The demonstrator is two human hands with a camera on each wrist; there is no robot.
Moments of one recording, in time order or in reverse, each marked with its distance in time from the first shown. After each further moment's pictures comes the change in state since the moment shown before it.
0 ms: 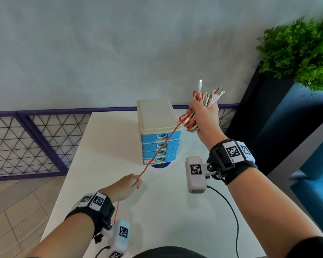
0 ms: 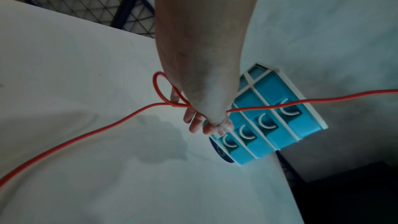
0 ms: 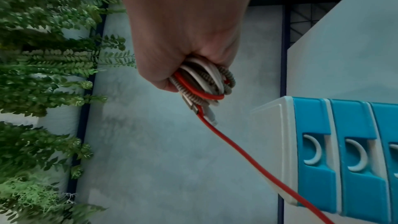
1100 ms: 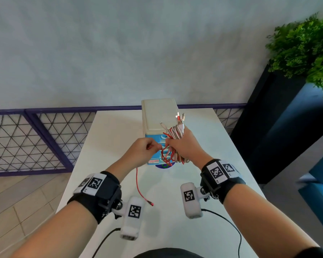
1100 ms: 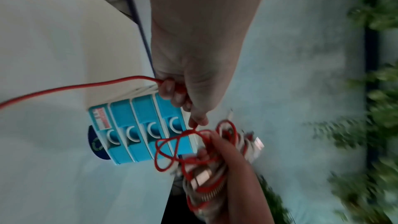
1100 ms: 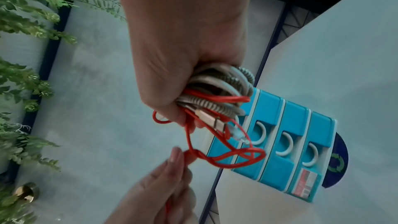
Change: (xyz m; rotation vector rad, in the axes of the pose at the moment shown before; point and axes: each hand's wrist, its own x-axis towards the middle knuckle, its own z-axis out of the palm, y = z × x) left_hand 0.009 0.091 -0.071 -0.326 0.419 0.108; right_hand -0.025 0.069 0.007 -0.682 -0.399 0.052
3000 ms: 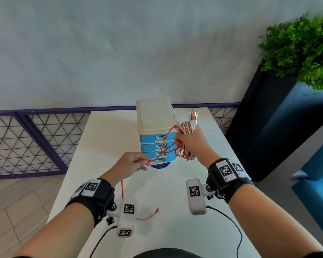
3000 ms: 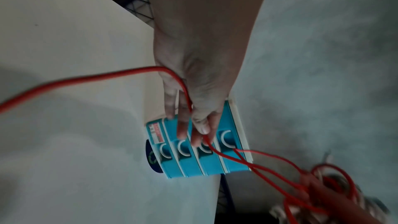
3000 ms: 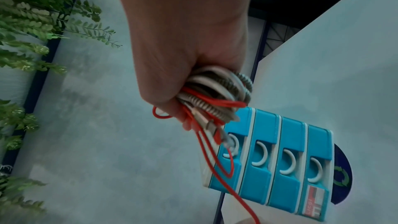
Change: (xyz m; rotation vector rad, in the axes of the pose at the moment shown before) left_hand 0.001 -0.068 0.015 -0.320 -0.186 -0.065; right_hand -0.001 0.005 -0.034 0.097 0.121 0.079
